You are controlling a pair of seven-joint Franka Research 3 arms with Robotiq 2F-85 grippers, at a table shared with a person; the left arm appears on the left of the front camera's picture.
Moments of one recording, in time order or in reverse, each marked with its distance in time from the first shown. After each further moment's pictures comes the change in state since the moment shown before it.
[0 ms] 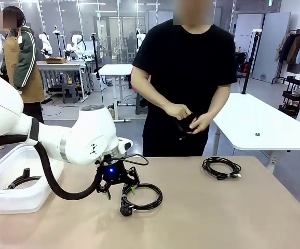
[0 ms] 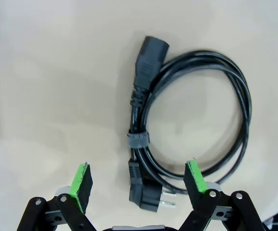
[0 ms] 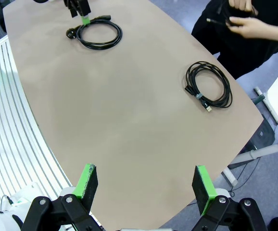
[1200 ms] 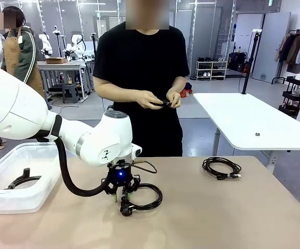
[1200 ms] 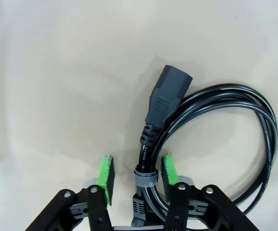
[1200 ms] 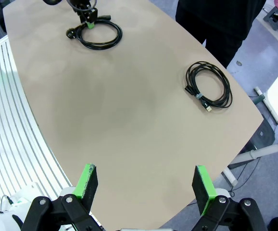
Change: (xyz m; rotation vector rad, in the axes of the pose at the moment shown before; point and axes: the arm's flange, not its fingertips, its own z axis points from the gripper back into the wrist) left arm 0.012 -0.023 -0.029 0.170 -0.034 0.029; right arm 0.000 0.000 0.000 0.000 0.000 0.000
